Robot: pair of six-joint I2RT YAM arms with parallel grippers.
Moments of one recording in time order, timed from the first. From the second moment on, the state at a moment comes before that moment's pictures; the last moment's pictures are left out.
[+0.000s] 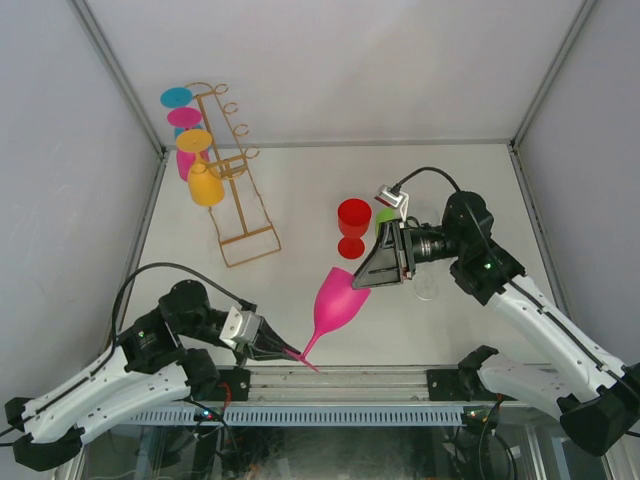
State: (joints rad) left arm -0.98 0.45 0.63 -0.33 0.84 0.07; right arm 0.58 0.98 0.96 -0.05 -1.14 0.97
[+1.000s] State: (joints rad) left arm -0.98 0.43 0.64 -0.38 0.83 0.12; right arm 0.64 1.03 0.96 -0.13 -1.13 0.93
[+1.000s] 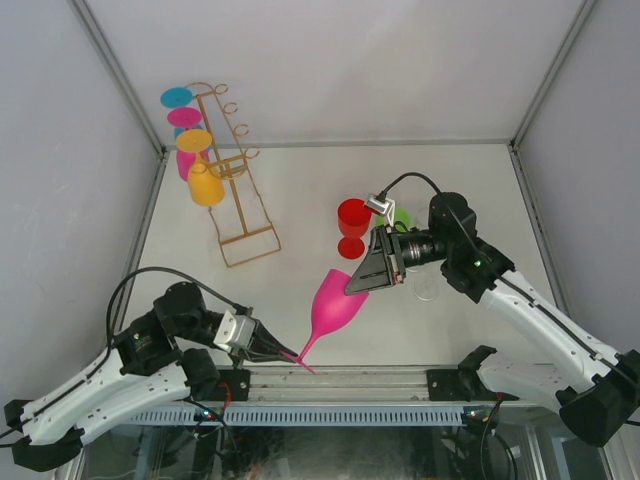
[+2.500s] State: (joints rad) left arm -0.98 0.39 0.64 -0.43 0.48 0.15; right arm 0.68 0.90 1.02 -0.40 -0.74 0.72
